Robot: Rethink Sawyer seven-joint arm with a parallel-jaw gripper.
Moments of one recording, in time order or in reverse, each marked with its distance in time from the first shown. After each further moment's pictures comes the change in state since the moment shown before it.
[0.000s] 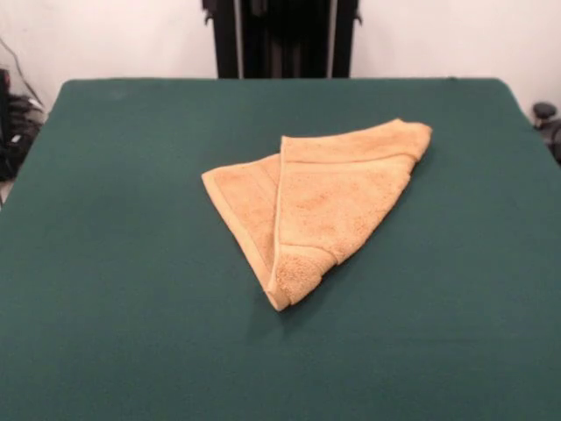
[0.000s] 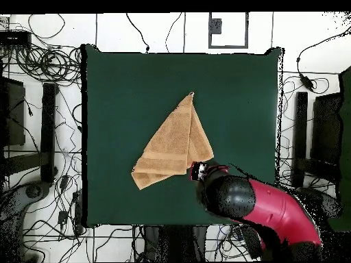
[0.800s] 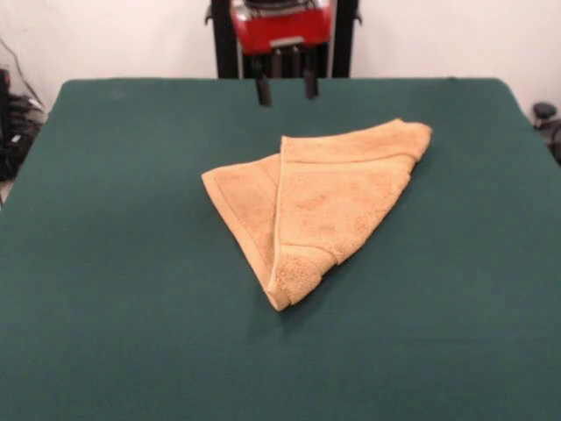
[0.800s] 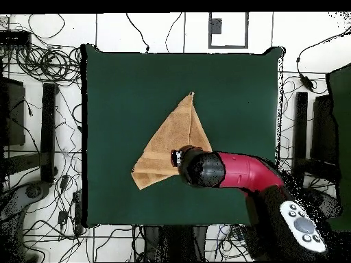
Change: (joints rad) arm -0.013 0.264 0.182 -0.110 -0.176 -0.071 0.000
